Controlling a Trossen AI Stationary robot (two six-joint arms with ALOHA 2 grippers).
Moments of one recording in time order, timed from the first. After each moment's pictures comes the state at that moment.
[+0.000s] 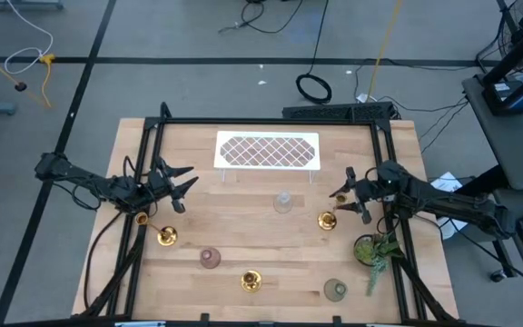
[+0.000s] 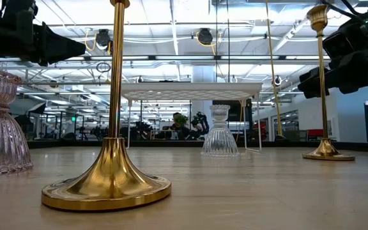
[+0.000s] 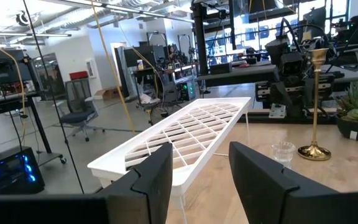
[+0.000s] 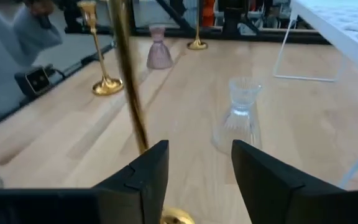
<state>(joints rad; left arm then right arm) -0.33 0.31 0.04 0.42 -0.76 0.23 -0.39 0.30 0.05 -0.10 -0.60 -0.15</state>
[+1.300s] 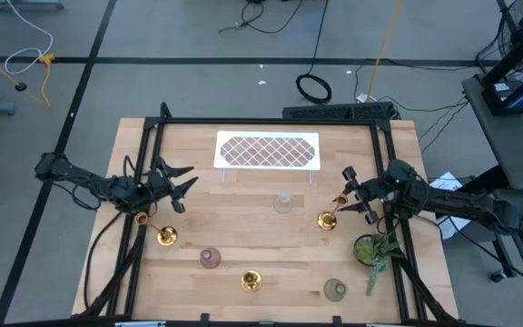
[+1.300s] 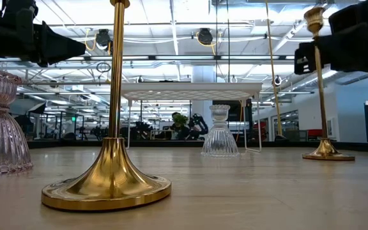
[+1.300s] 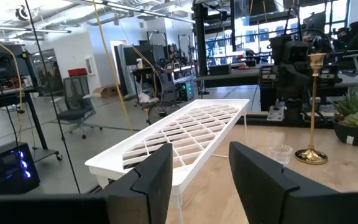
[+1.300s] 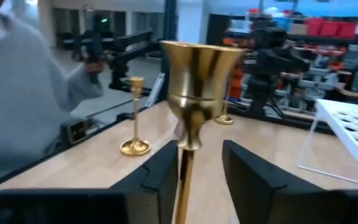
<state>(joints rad) -0.33 0.31 0.04 0.42 -0.76 0.20 -0.38 0.44 0.02 0.47 -0.80 -0.07</state>
